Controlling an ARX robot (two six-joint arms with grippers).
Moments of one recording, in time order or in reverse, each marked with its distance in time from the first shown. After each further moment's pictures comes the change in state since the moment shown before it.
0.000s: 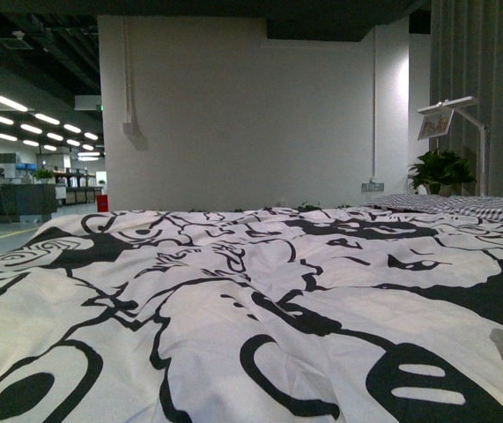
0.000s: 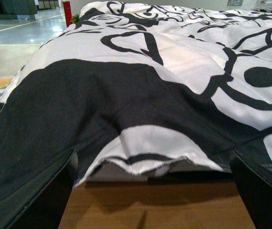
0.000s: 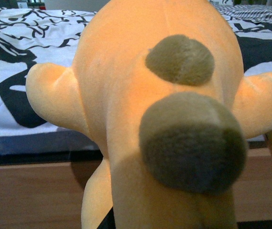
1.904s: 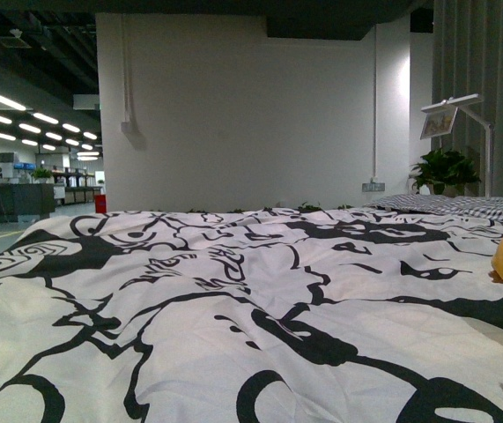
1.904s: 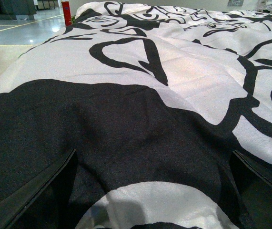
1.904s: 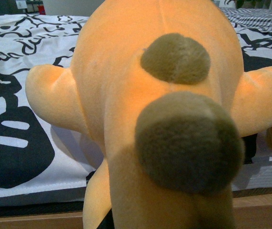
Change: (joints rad) left arm 0.000 0.000 0.000 0.000 0.000 0.000; right arm 0.000 0.247 0.109 0.130 0.000 0.001
